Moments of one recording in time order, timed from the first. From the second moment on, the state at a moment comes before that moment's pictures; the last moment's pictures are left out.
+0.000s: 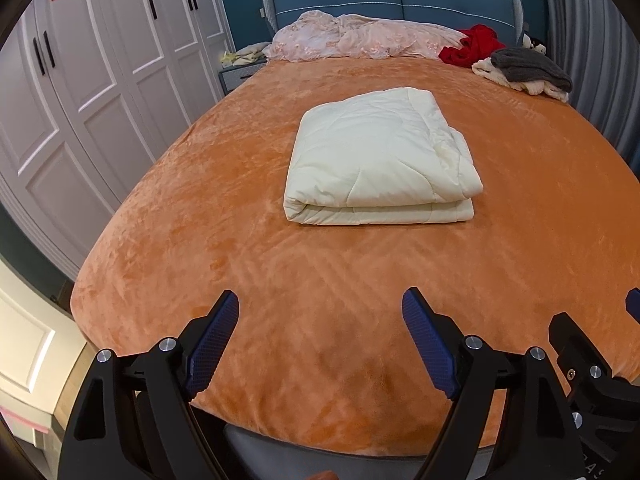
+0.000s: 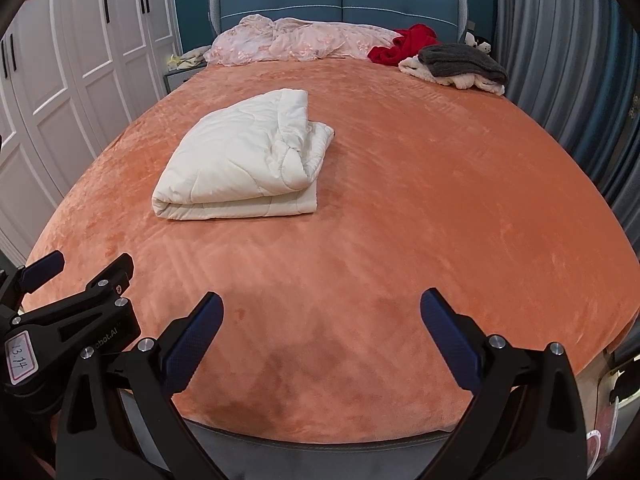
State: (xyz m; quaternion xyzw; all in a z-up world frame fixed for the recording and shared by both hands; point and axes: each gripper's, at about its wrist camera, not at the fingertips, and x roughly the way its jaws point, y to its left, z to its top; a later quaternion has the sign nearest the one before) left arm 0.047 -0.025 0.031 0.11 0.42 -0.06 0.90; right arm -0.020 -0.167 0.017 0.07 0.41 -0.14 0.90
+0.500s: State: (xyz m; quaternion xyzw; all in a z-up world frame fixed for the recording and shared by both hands) left arm 0.048 -0.020 0.028 0.10 0.42 -0.06 0.90; right arm -0.020 -0.163 0.017 0.07 0.41 -0.14 0.90
